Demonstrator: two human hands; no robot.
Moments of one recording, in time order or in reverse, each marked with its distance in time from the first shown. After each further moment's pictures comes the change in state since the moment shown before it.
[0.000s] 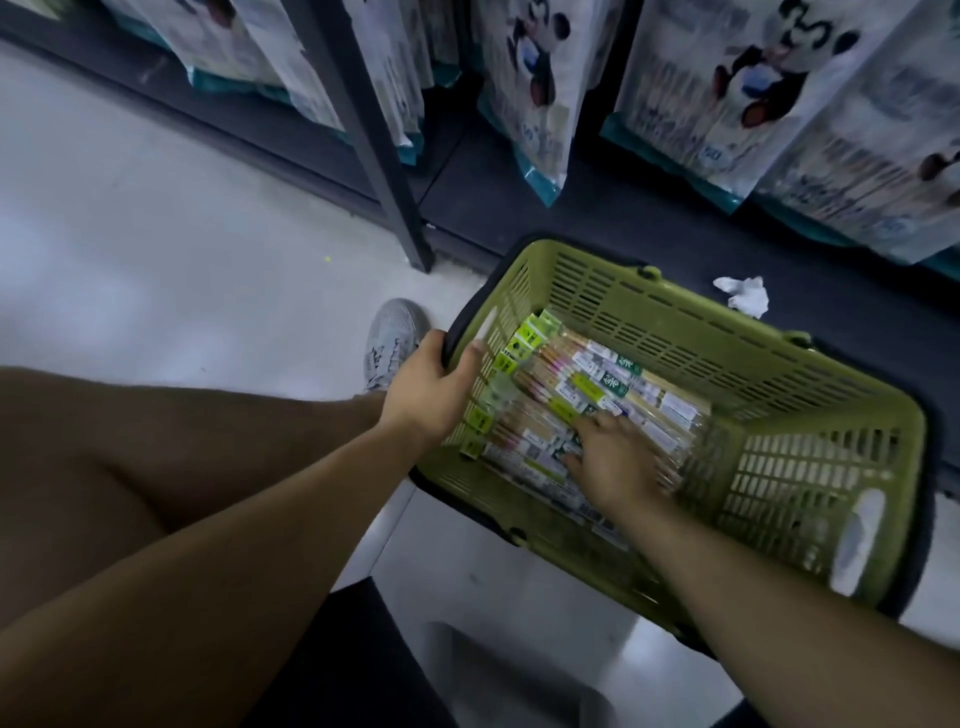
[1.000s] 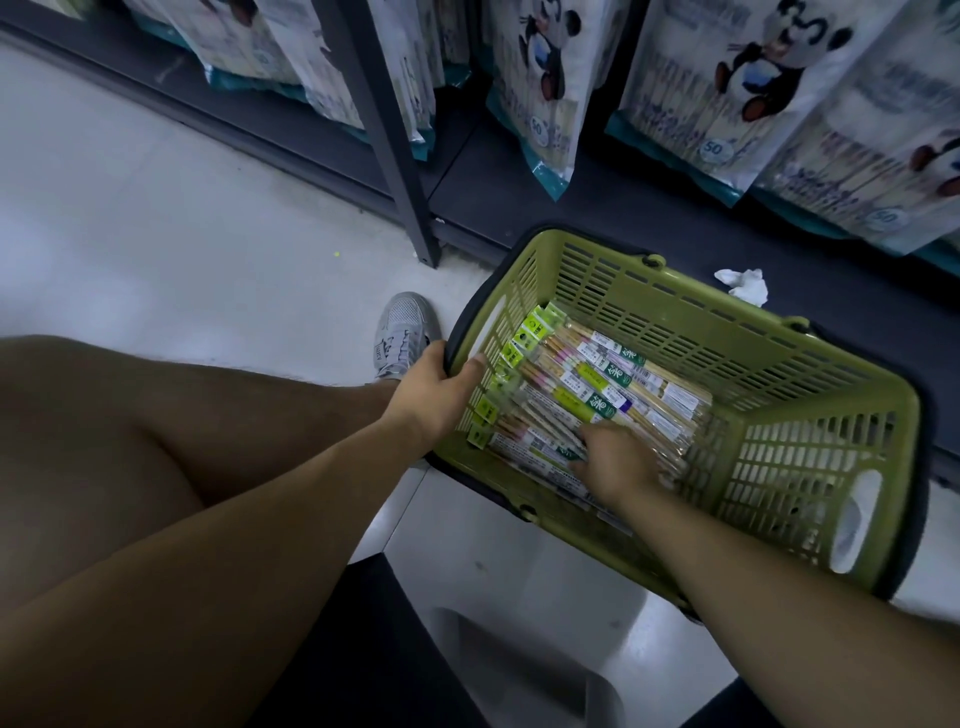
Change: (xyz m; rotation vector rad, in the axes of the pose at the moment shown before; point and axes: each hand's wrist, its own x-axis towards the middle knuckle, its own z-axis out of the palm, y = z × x) left_hand -0.016 -0.016 -0.007 -0.224 -0.126 -0.114; right_hand -0.009 -0.005 0.008 0.054 -0.046 0.033
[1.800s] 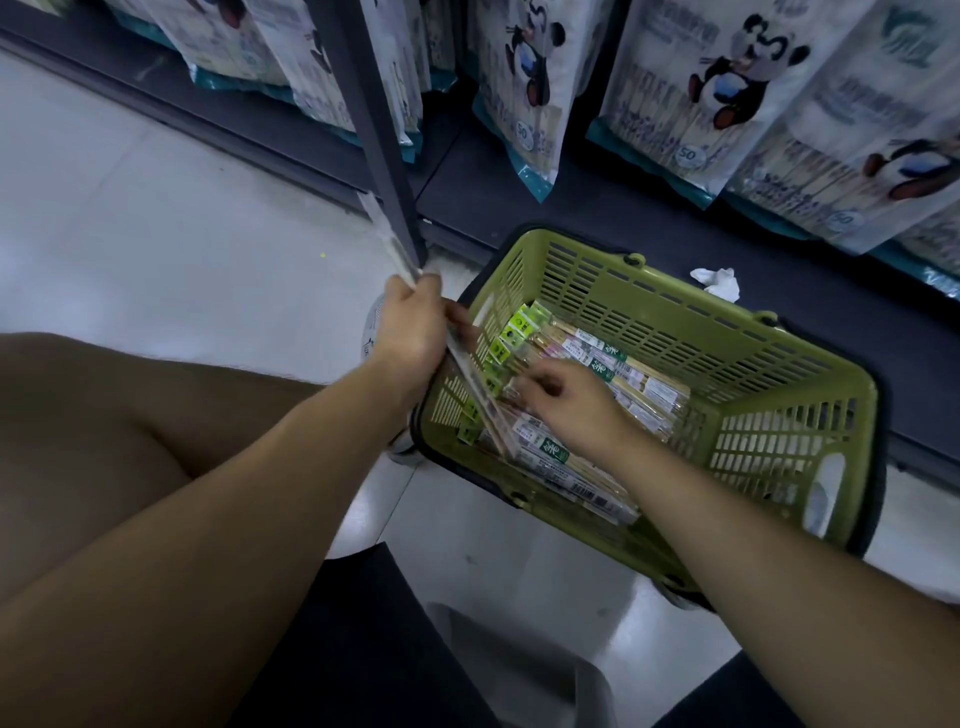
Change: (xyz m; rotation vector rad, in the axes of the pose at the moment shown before) left_hand 0.000 0.065 -0.010 -0.560 0.169 0.033; right_hand -0.015 -0.057 -0.076 0.744 0.065 -0.155
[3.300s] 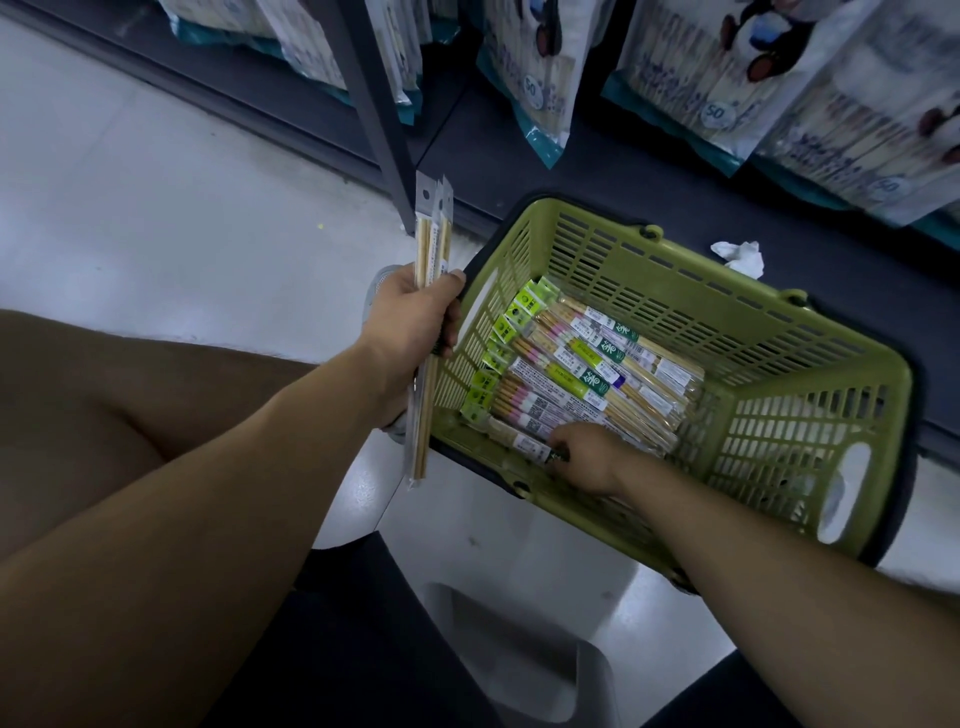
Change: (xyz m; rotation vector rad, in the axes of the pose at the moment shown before) left_hand 0.015 -0.022 -0.015 0.119 -0.123 0.012; right_hand -0.002 0.087 0.019 -0.572 -0.492 0.221
